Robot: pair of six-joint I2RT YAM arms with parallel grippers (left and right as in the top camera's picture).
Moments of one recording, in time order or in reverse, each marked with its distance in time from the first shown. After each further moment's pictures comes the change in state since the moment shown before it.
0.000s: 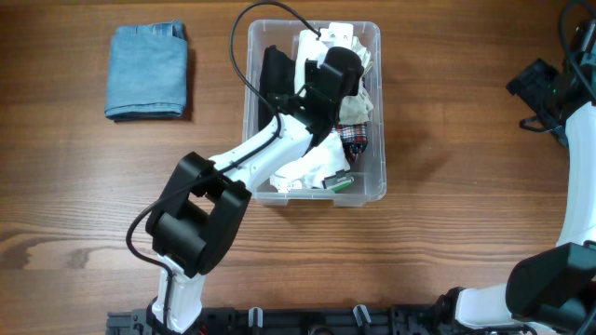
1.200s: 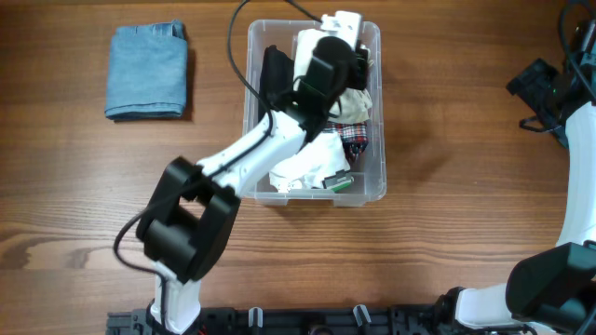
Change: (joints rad) left arm 0.008 -0.054 0.004 0.074 0.267 -0.008; right arm 0.000 0.000 0.000 0.000 0.000 0.000
